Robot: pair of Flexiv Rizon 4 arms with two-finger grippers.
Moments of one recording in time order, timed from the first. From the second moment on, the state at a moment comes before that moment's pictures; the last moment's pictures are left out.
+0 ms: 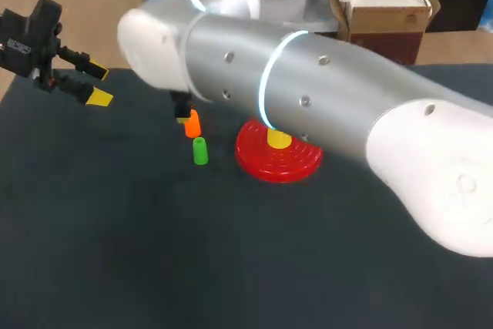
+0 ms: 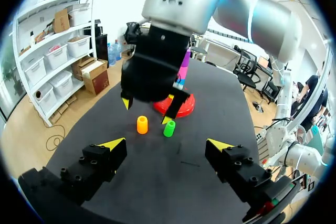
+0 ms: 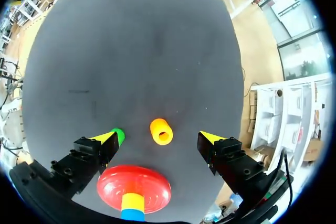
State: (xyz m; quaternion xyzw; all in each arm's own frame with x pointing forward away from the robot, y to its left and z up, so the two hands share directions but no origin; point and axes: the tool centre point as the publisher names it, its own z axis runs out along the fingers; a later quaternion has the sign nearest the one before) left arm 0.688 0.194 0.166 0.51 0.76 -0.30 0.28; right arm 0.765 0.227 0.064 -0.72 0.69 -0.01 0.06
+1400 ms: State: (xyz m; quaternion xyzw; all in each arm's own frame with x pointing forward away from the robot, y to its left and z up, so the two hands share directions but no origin) left arm 0.688 0.194 0.166 0.51 0.76 -0.30 0.28; right arm 0.773 0.223 0.024 -0.67 0.74 -0.01 0.06
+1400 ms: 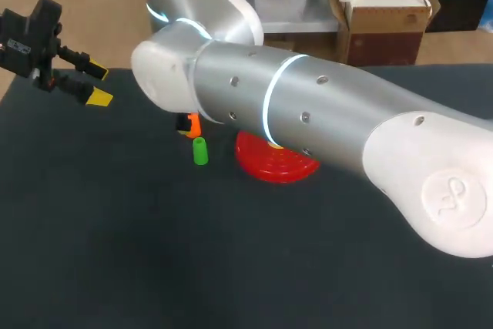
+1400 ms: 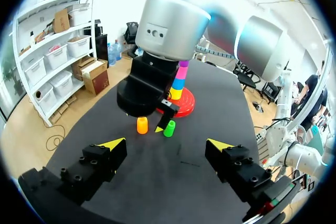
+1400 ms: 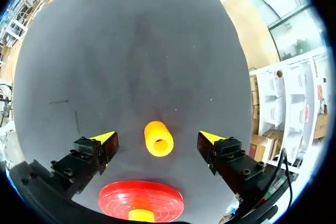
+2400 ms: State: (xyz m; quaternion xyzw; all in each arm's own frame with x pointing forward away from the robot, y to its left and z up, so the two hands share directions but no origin) left arm 0.688 0.194 0.166 0.51 0.76 -0.30 0.28; right arm 0.781 0.223 0.042 -0.66 0.75 -0.02 0.07
